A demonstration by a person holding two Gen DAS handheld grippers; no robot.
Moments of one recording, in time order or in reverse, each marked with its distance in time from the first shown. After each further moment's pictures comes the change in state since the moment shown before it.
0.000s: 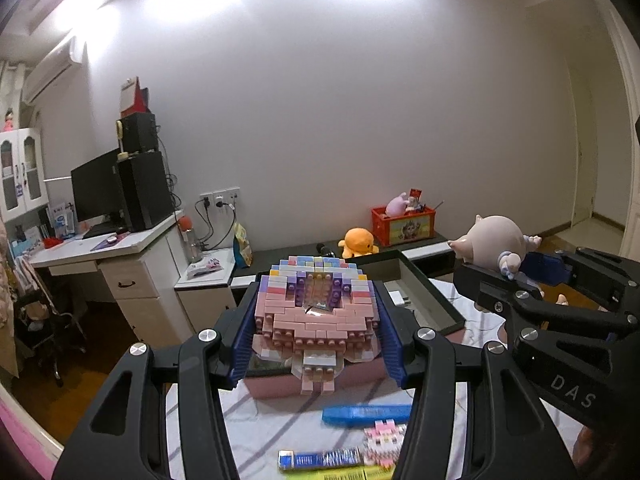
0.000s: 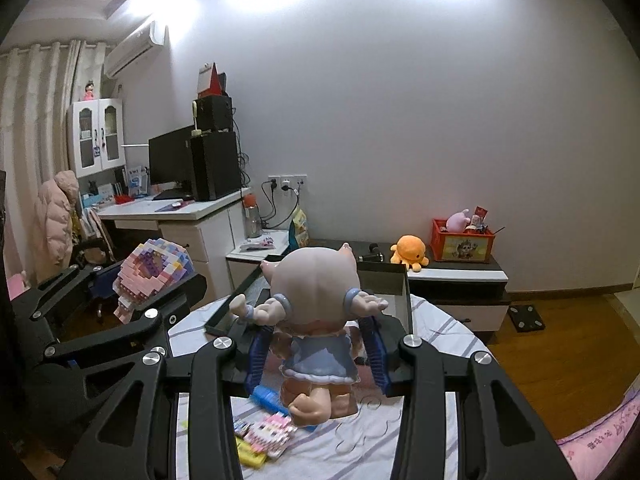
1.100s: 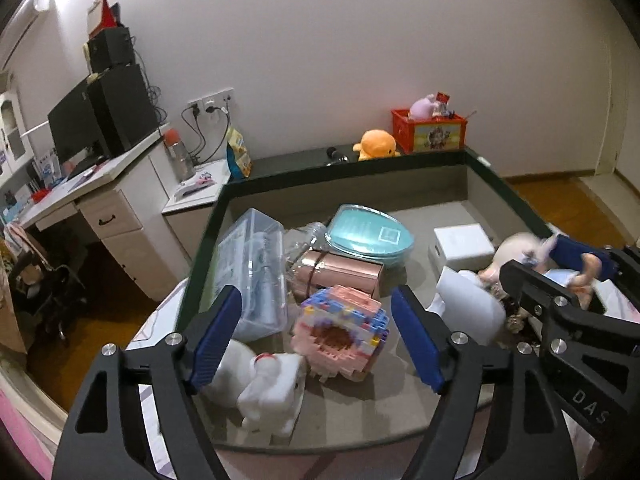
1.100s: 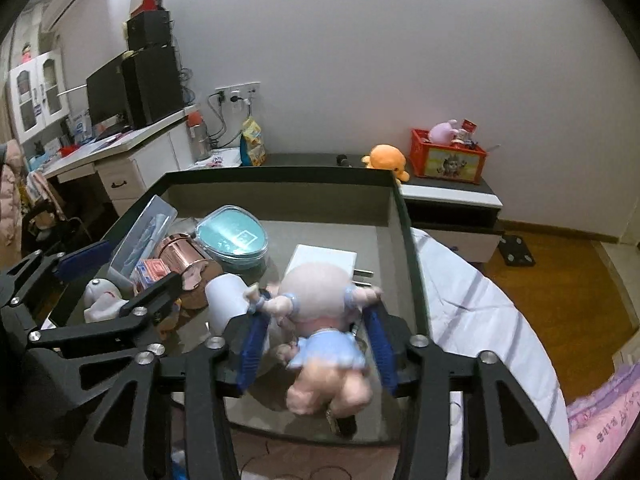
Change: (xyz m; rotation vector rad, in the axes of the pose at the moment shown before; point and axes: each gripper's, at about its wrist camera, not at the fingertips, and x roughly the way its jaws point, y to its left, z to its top) left arm 0.196 -0.002 -0.034 -0.016 0.353 0.039; right arm 0.168 -0.052 -0.028 0.059 0.296 -0.132
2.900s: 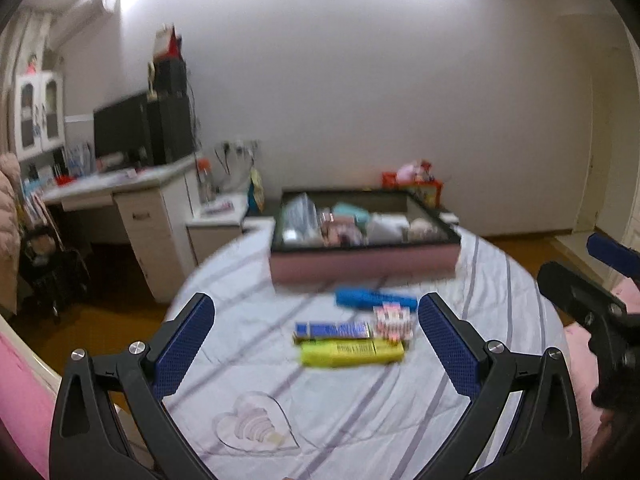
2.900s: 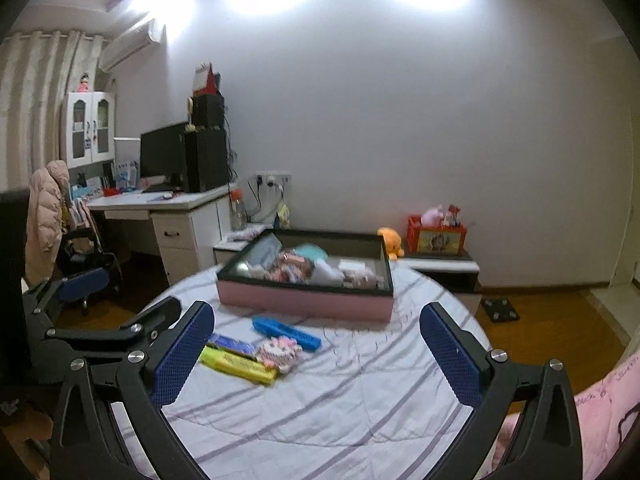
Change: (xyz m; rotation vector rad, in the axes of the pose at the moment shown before) left arm -0.231 0.043 -0.149 -0.125 -0.208 -0.055; right arm -0.241 0.044 -0.127 -0.042 -0.296 0.036
